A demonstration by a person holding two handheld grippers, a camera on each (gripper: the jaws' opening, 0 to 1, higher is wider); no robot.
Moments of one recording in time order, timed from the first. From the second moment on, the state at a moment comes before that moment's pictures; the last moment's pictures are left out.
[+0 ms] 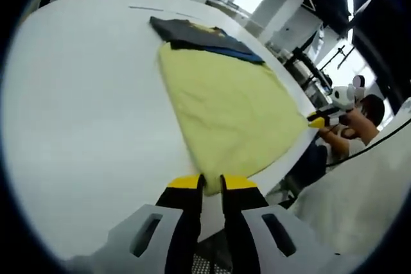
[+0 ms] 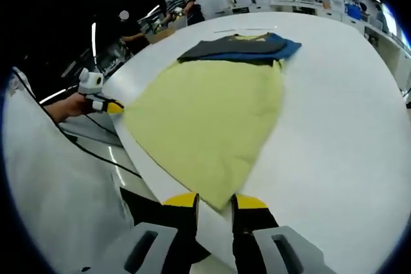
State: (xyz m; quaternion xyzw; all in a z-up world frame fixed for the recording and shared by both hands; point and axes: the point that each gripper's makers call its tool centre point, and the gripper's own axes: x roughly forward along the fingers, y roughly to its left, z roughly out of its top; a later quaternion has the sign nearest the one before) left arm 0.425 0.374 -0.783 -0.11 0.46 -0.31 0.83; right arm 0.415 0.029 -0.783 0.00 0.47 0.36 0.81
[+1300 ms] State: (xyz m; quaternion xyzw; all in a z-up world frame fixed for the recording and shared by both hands) left arm 0.404 0.363 -0.773 -0.09 0.47 -0.36 0.80; right arm 0.397 0.024 -0.768 0.01 0.48 0.37 0.80
